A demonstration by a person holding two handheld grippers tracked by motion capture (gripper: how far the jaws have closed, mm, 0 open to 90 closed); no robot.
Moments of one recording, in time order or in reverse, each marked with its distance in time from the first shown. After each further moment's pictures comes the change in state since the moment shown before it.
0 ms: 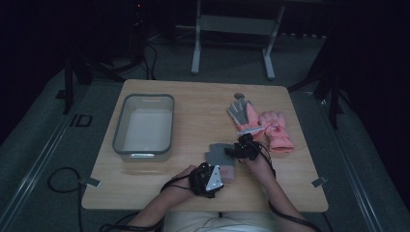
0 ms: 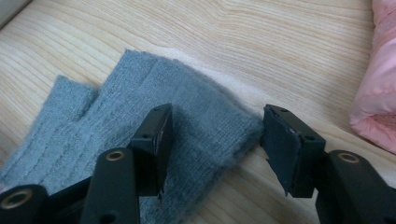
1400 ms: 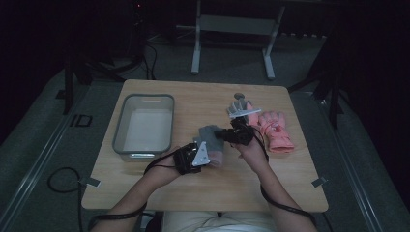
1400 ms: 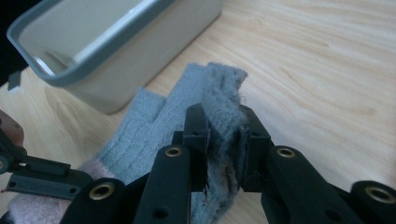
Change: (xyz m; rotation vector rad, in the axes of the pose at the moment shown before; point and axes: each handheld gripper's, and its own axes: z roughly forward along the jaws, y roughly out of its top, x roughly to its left) left arm 0.068 0.016 -0.066 0.067 -0.004 -0.050; right arm 0.044 0.069 -0.043 -0.111 0.169 -0.066
